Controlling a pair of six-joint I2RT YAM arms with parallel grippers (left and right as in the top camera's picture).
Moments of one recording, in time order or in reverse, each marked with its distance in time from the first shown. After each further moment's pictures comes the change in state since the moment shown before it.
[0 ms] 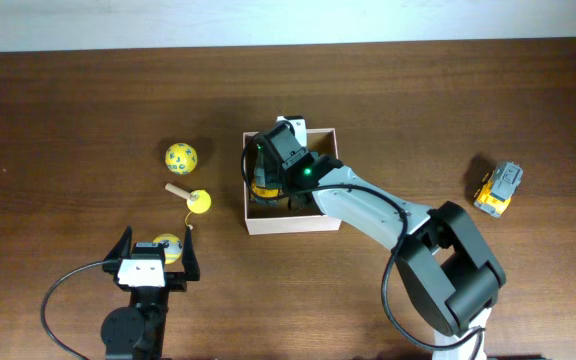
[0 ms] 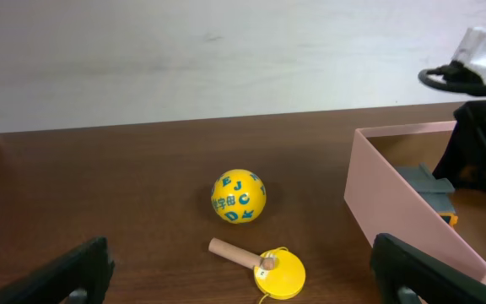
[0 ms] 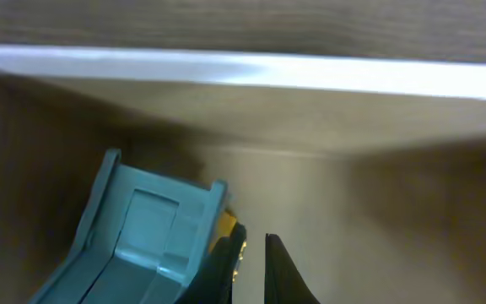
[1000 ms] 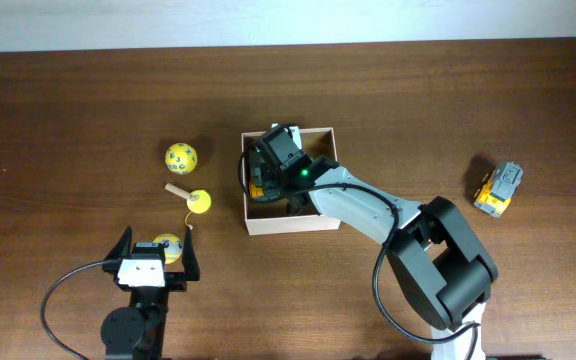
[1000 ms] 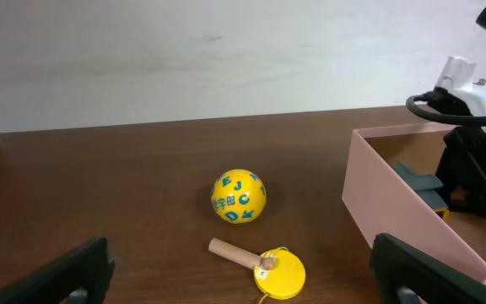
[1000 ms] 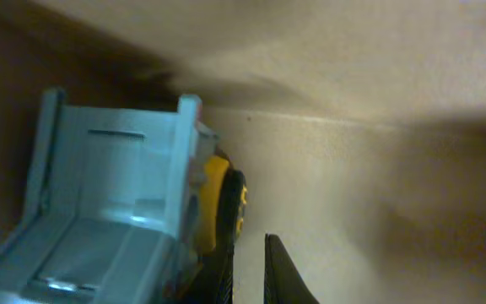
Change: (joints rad) left arm 0.000 0.000 0.000 0.000 0.000 0.000; right arm 0.000 0.036 0.000 -0.011 -0.087 -0.021
